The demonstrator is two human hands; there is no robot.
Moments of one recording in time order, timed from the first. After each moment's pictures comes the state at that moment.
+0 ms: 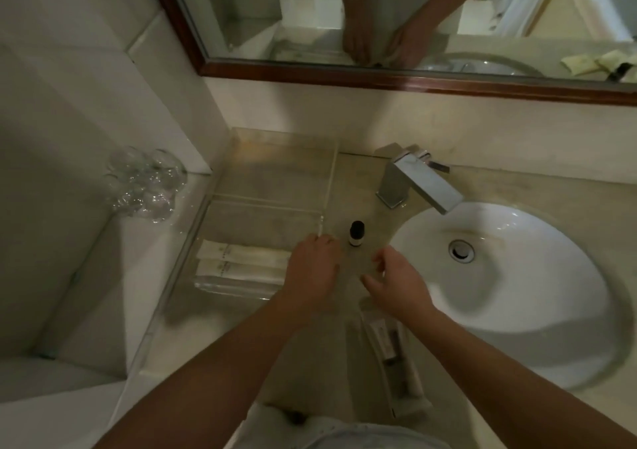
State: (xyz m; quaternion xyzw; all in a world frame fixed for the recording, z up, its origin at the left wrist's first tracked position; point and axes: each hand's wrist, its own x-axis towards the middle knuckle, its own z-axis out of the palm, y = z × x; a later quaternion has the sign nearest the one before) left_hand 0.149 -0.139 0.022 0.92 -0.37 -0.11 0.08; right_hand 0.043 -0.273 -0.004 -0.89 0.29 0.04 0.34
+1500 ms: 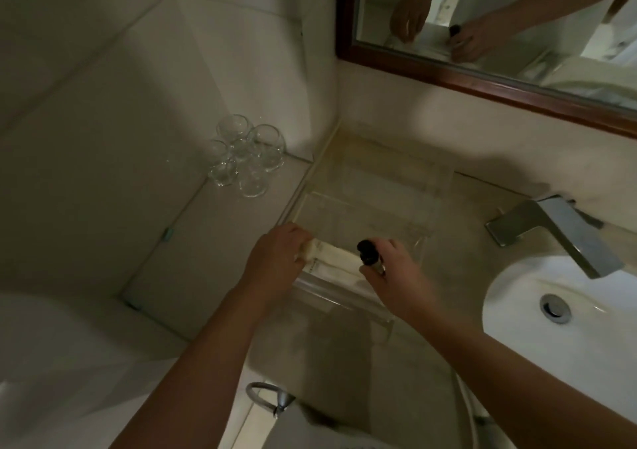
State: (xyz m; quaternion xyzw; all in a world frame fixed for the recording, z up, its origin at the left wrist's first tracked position) left_hand 0.245 0.065 0.020 0.94 -0.24 -0.08 0.22; right_hand 0.159 -0.153 0.012 -0.92 0.08 0.05 0.38
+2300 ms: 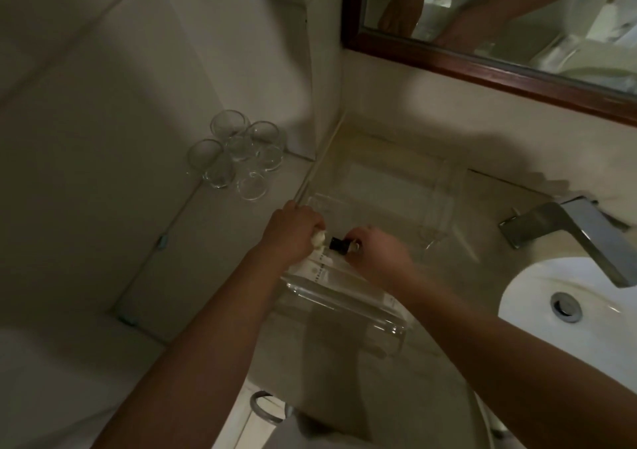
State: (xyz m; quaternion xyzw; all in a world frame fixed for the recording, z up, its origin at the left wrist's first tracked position) left_hand 0.316 0.039 0.007 0.94 -0.28 -0.20 0.09; right_hand 0.236 -0.130 -0.009 -0.95 0.09 0.15 0.27
